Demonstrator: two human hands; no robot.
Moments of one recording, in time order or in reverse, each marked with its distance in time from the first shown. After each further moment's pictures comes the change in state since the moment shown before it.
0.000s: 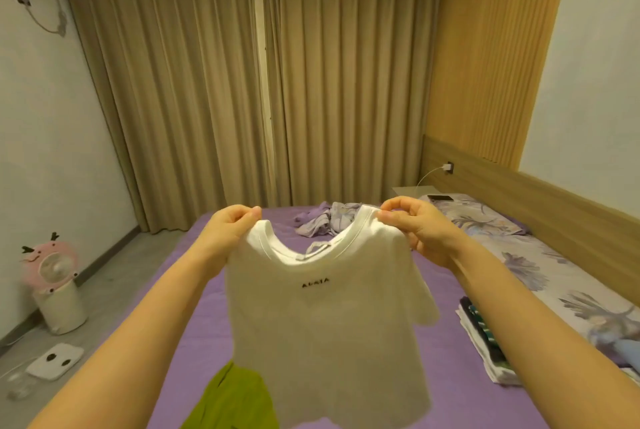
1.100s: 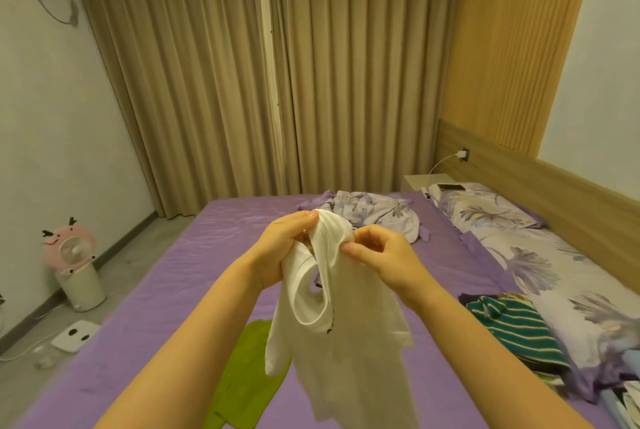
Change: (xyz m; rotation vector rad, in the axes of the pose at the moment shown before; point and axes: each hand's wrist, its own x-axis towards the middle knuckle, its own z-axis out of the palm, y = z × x) left_hand -0.012 0.042 0.153 -0.512 -0.307 -0.165; right_hand -0.010 0.057 -0.032 -0.195 0.029 -0.168
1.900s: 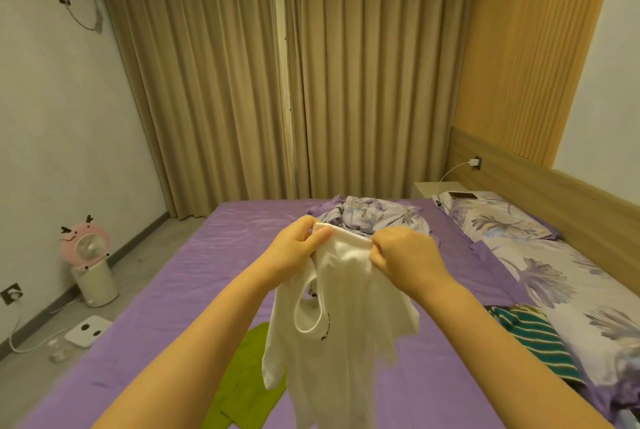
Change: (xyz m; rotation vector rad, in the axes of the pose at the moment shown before) left_hand 0.006 -0.013 -0.016 0.693 0.151 0.190; right_hand 0.012 -0.010 -0.008 -1.277 0.097 -0.258
